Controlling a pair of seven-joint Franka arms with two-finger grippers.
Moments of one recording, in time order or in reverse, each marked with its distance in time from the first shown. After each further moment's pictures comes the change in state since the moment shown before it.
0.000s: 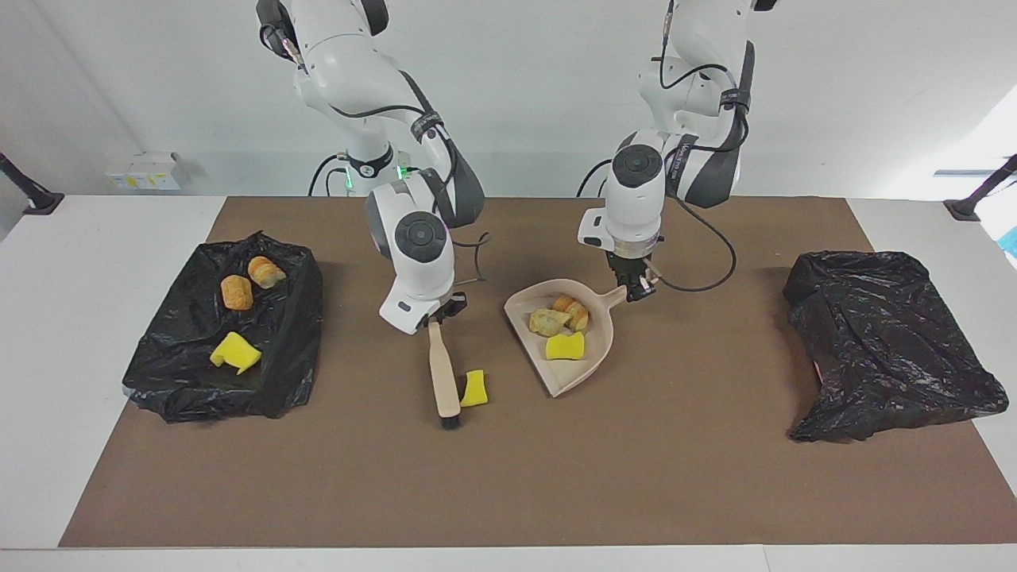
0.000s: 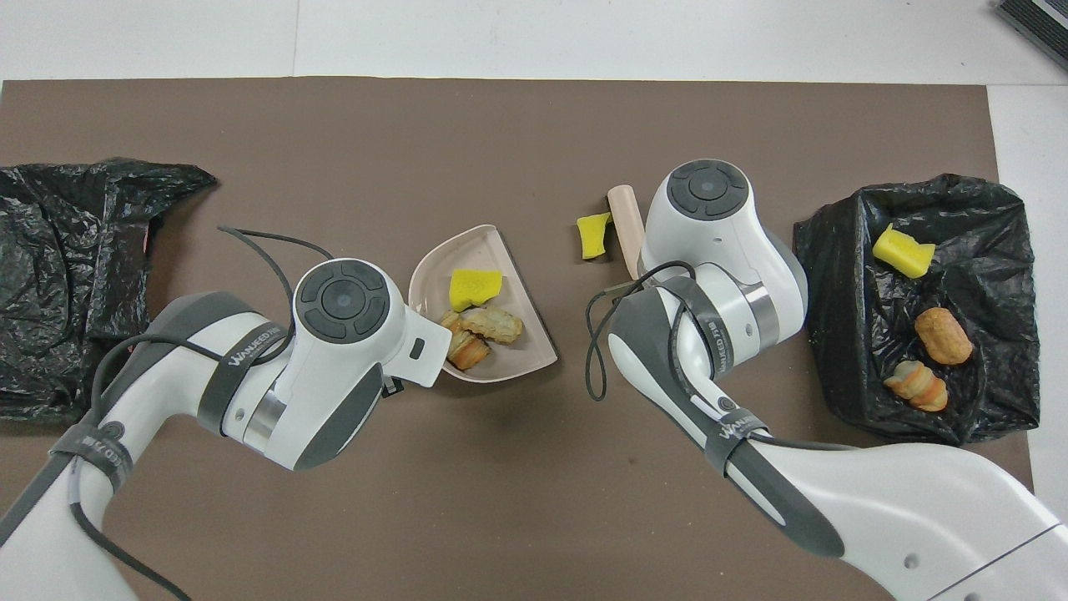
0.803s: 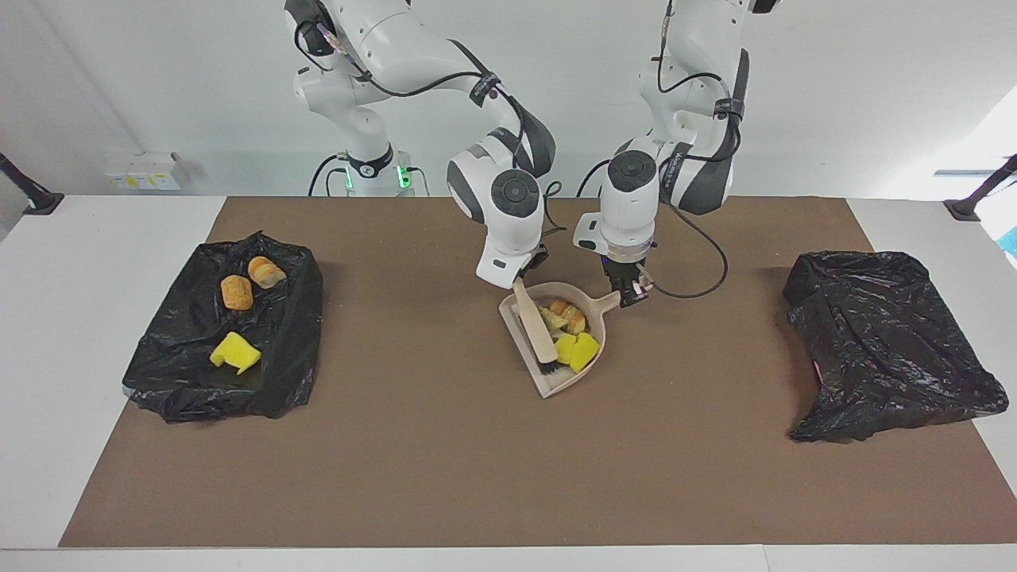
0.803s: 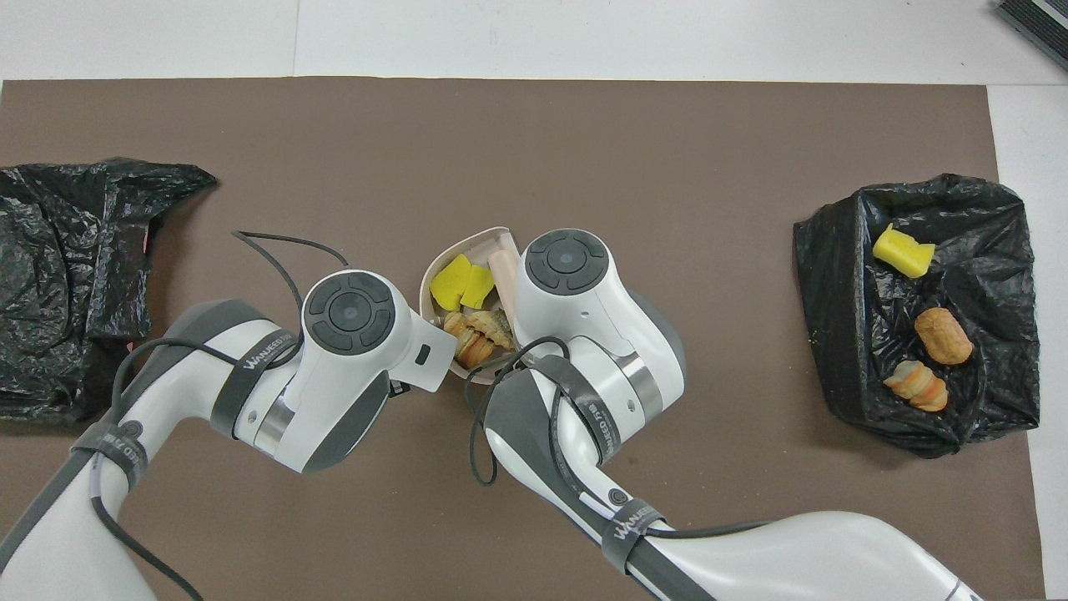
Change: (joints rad) left arm 0.002 0.009 -0.002 -0.035 0.000 0.095 0.047; right arm 0.179 -0.028 0.047 0.007 0.171 -0.027 0.069
